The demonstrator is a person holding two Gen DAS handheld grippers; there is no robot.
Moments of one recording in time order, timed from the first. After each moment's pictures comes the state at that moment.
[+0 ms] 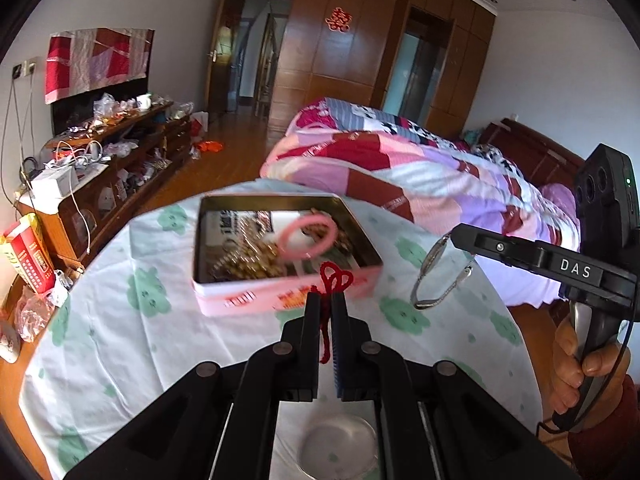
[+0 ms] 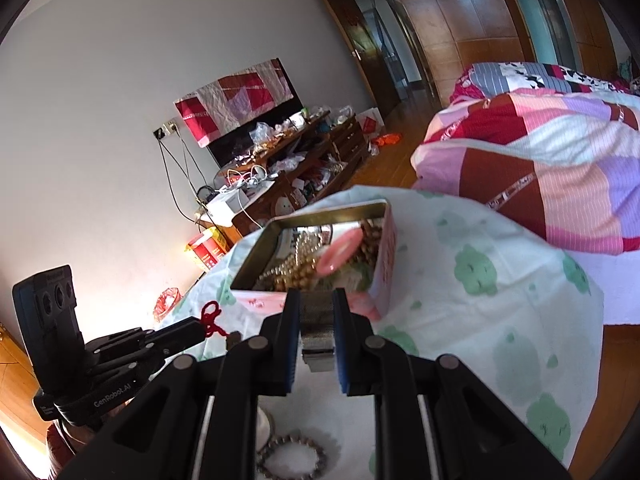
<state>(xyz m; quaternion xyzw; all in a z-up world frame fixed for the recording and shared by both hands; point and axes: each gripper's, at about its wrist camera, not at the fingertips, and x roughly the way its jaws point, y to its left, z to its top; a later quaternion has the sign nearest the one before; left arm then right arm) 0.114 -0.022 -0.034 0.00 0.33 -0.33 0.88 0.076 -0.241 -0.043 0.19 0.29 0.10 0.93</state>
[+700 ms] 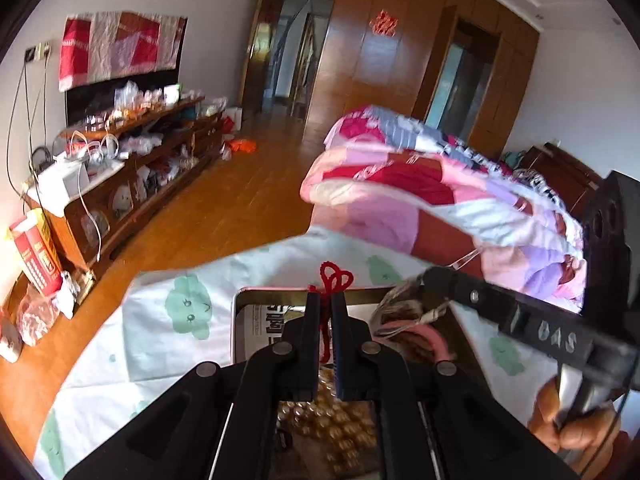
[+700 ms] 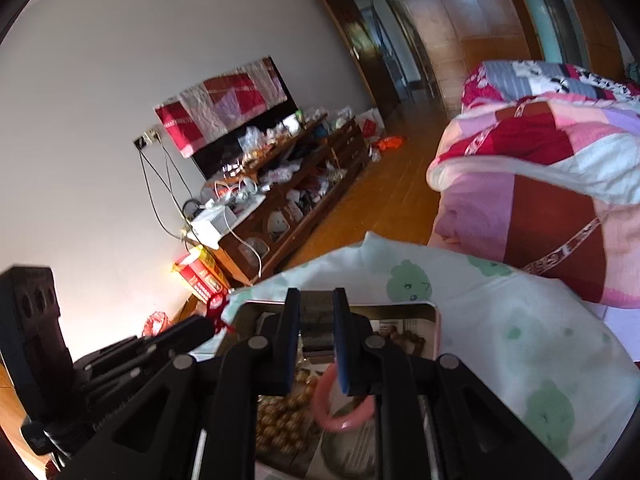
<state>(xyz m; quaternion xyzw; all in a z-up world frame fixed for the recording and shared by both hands) 0.270 -0.051 -0.057 -0.02 0.35 -0.27 0.90 0.245 -0.232 -0.063 0.19 0.30 0.10 0.93</state>
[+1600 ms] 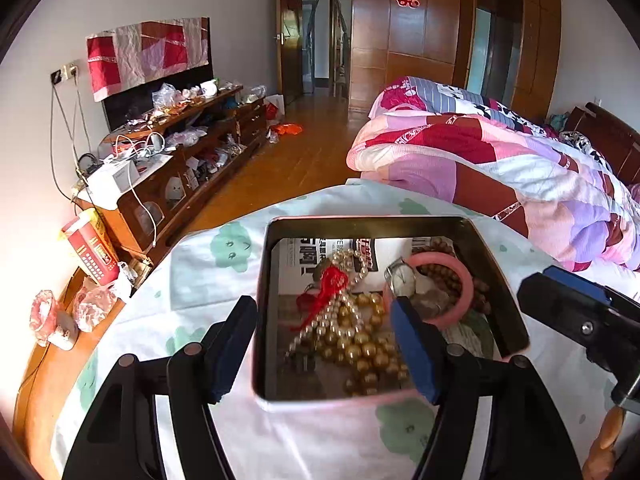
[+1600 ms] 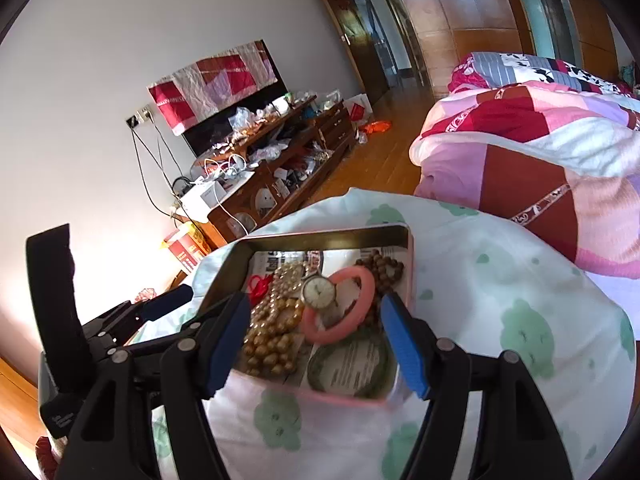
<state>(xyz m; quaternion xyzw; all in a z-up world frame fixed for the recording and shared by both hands) 0.208 -0.056 -0.058 0.06 0.36 -0.18 0.91 0.170 -0.227 -0.063 0.18 0.32 0.07 0.93</state>
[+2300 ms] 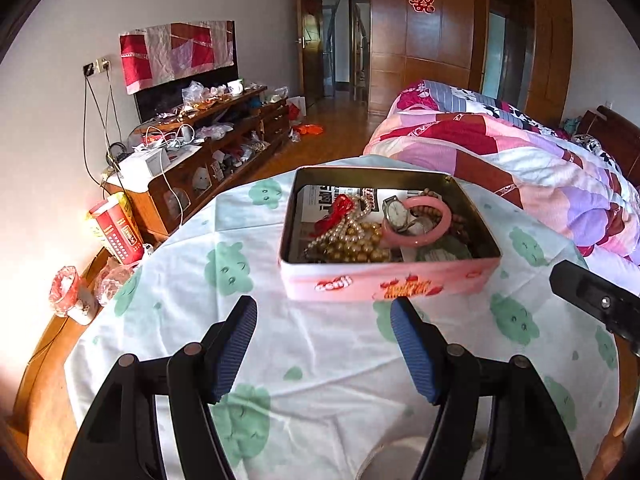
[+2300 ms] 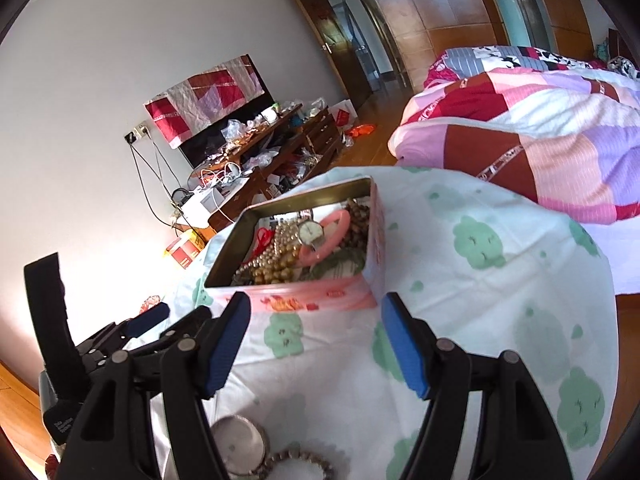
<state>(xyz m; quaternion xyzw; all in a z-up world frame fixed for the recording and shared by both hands) 0.128 -0.034 -0.063 0.06 0.35 -0.14 0.92 0.088 -0.227 -0.074 0.22 0.31 0.05 0.92</state>
